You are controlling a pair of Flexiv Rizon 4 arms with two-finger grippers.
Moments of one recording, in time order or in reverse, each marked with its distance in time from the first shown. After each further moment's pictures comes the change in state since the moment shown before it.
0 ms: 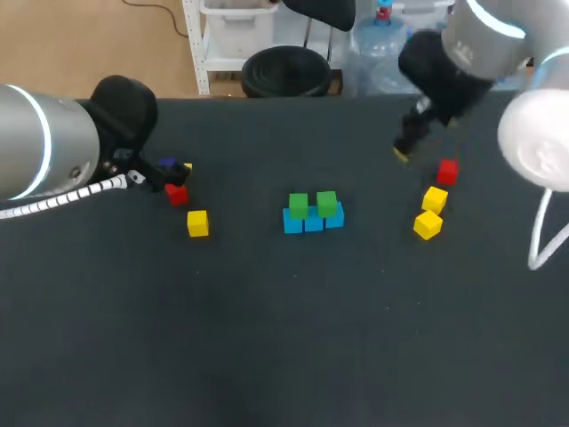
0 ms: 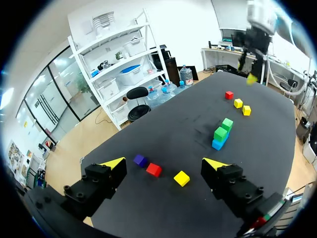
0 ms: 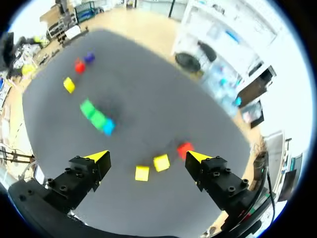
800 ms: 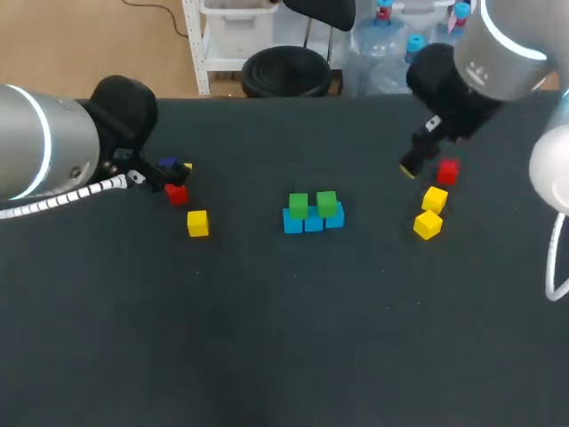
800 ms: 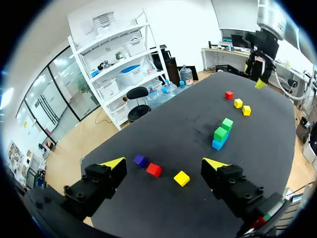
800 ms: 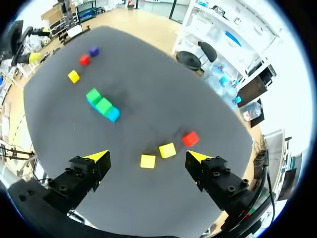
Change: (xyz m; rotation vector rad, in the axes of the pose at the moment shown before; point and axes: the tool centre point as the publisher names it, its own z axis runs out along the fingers) left arm 0.000 0.000 0.000 0.000 0.000 0.000; right arm 0.041 0.017 0.008 -0.004 0.040 0.000
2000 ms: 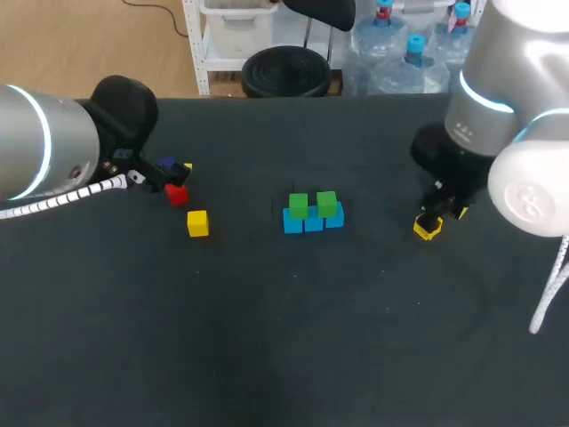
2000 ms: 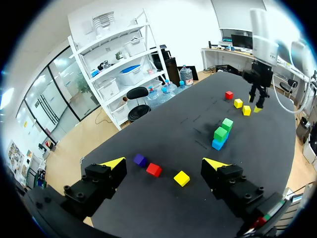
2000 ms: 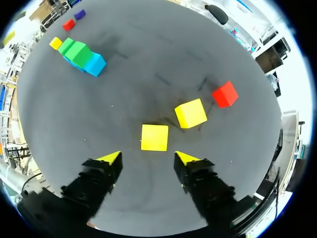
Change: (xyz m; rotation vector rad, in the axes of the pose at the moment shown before) left arm 0.000 0.000 0.000 0.000 0.000 0.000; right arm 0.076 0.008 0.098 -0.126 0.242 0.083
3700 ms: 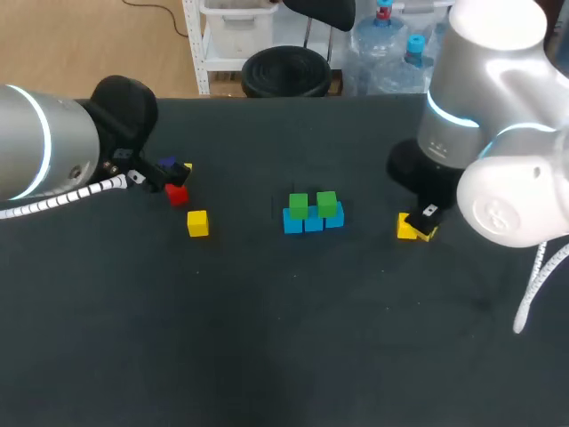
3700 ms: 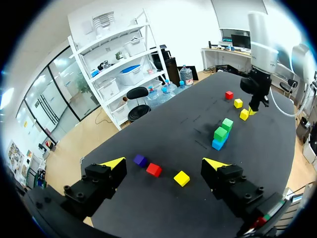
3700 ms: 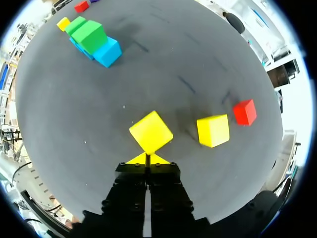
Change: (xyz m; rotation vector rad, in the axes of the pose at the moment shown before) left arm 0.000 0.000 0.000 0.000 0.000 0.000; right arm -0.006 0.016 0.022 0.015 0.043 -0.125
